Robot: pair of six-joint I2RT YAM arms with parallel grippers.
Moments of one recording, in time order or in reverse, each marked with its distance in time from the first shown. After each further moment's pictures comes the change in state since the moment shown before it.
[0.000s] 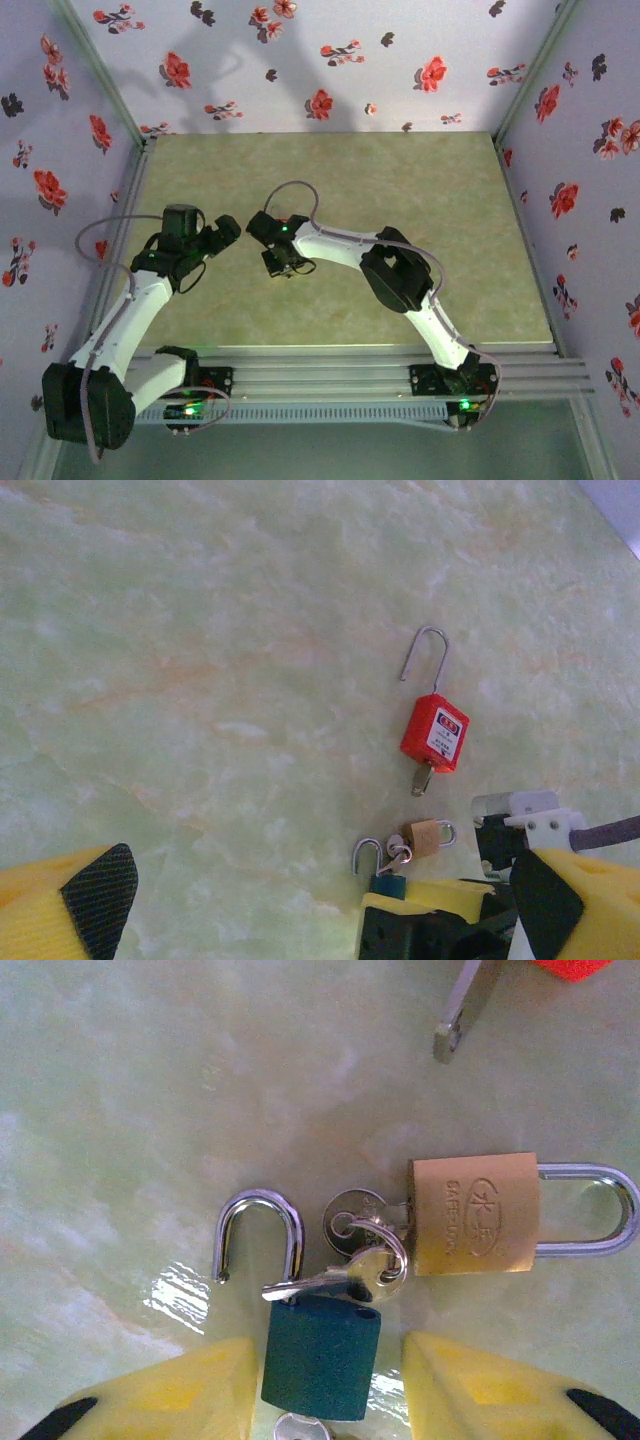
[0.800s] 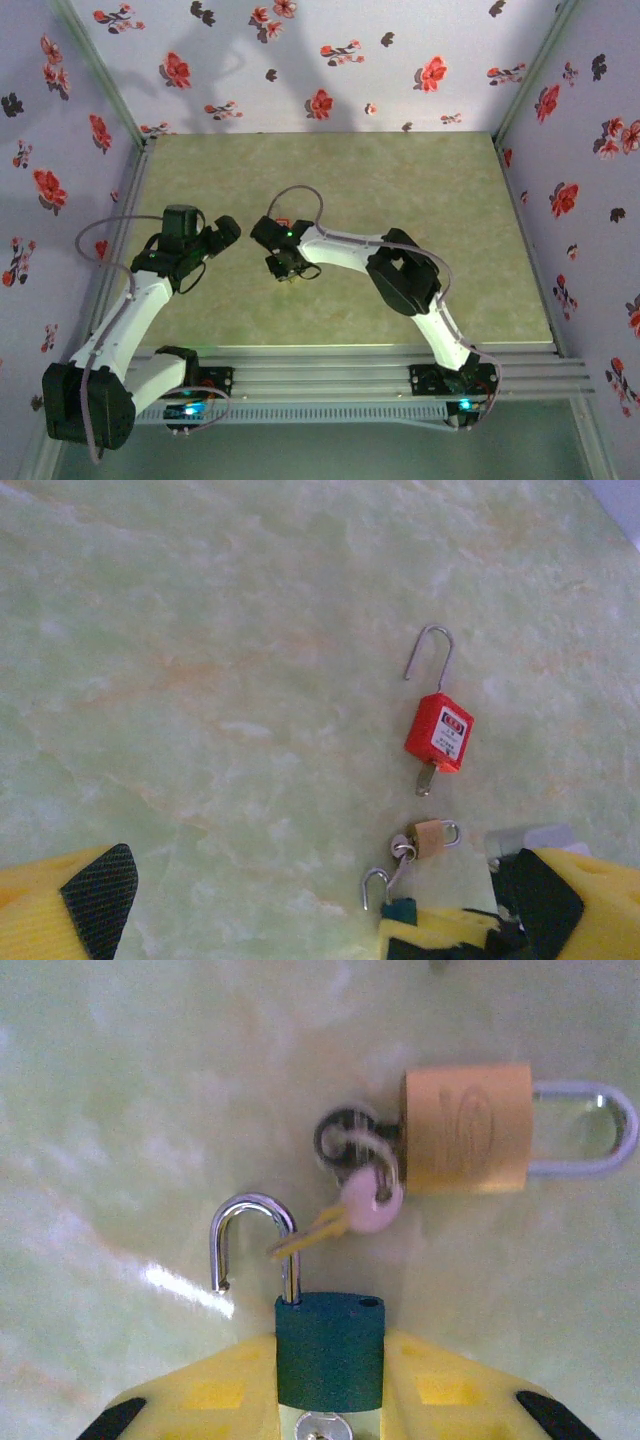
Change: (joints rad) left arm 0.001 -0.001 -0.008 0.000 -0.002 0.003; right arm 0.012 -0.085 -0.132 0.051 -0.015 -0.013
